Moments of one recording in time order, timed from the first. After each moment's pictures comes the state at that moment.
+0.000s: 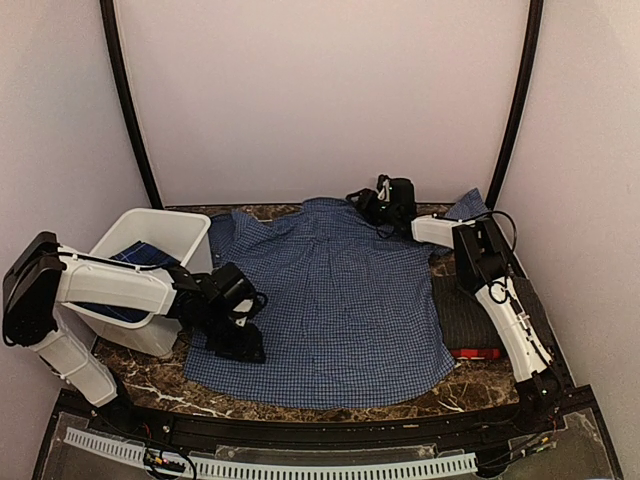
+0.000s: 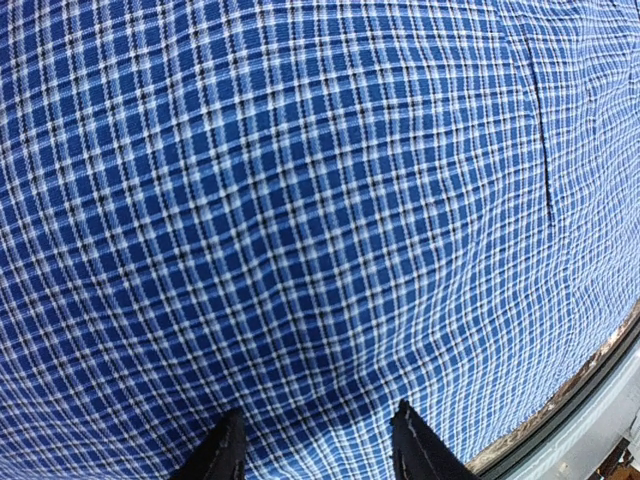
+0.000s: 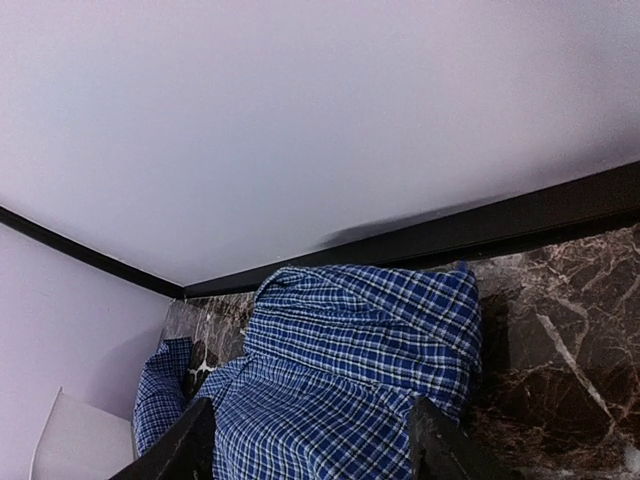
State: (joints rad) left arm -0.82 1.54 0.80 -0.54 0.21 -0.63; right arm 0.36 2.80 2.30 0.27 -0.41 0.87
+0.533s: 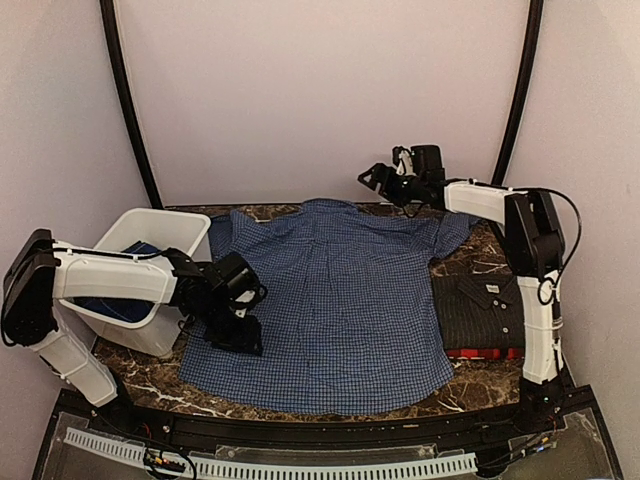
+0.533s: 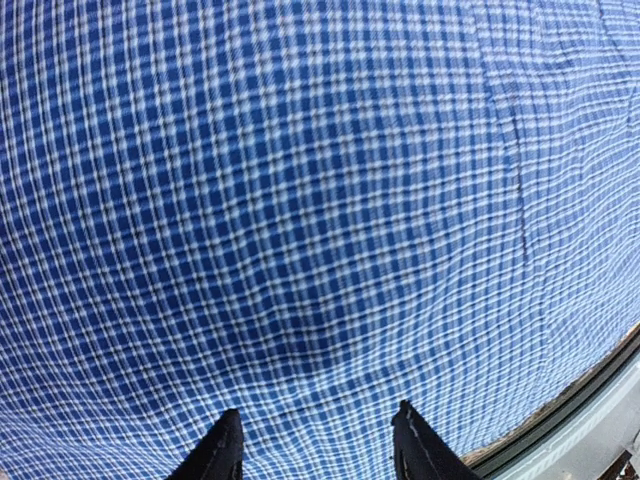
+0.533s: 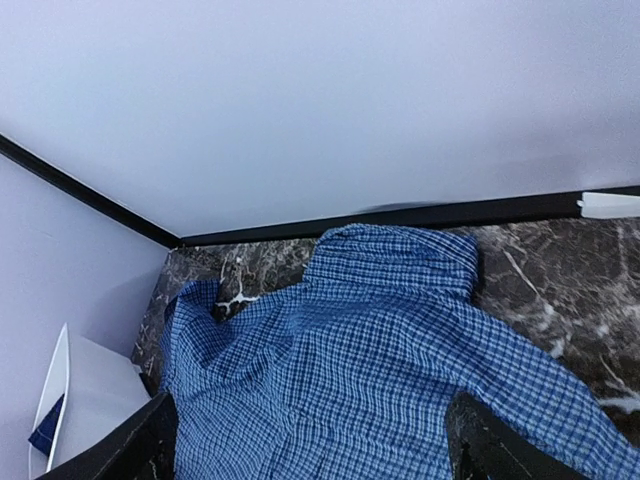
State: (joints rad) left arm -0.82 1.54 0.90 -0.68 0.15 -0.63; right arm 0.35 2.25 1.84 0.01 -0.40 0.62
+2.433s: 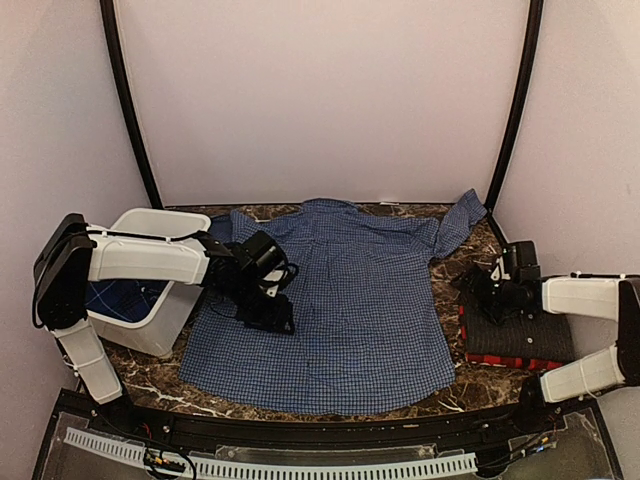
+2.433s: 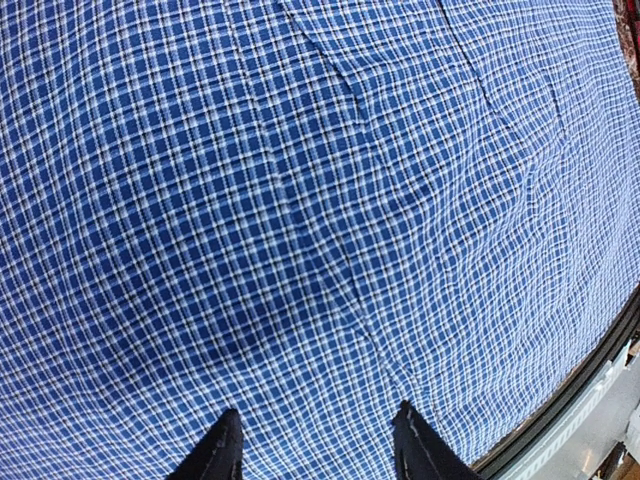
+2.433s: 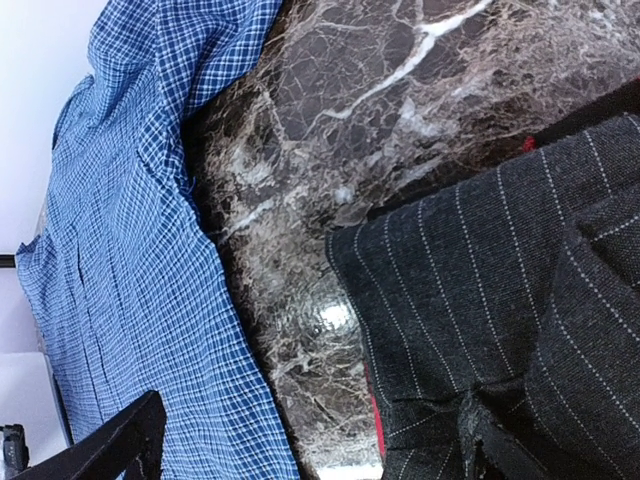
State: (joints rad) left arm -0.82 1.74 1.14 -0.61 0.21 -0.53; right arm 0.10 1.25 0.47 -0.05 -0.24 0.76
